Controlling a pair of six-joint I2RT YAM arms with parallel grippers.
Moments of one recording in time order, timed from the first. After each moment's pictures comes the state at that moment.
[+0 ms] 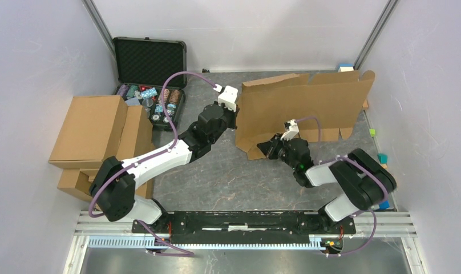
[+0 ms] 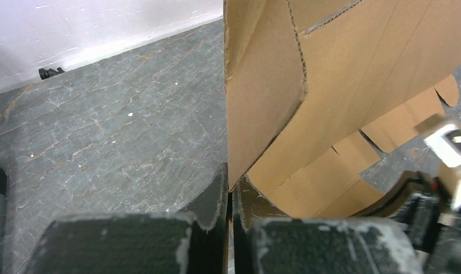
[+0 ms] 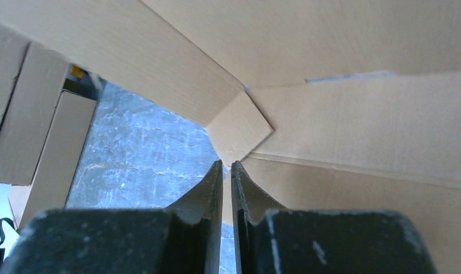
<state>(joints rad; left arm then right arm) -0.78 1.44 0.97 0.29 -0.28 -0.07 0.54 1.61 0.32 0.99 -0.11 0.71</state>
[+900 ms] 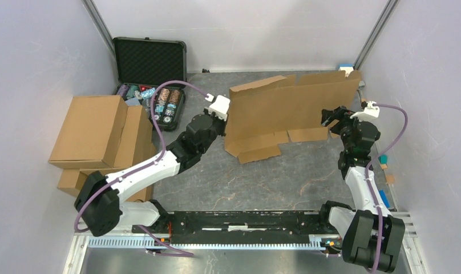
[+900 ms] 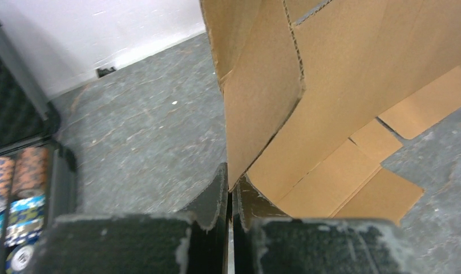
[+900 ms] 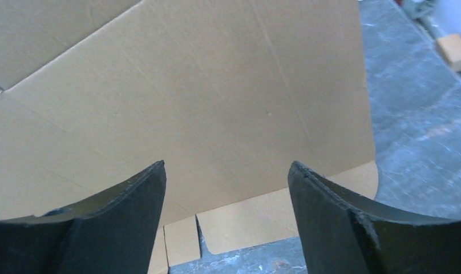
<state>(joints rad) -0.78 1.29 0.85 0.27 -0.33 0.05 -0.24 0.98 0.48 0.39 -0.19 0.39</state>
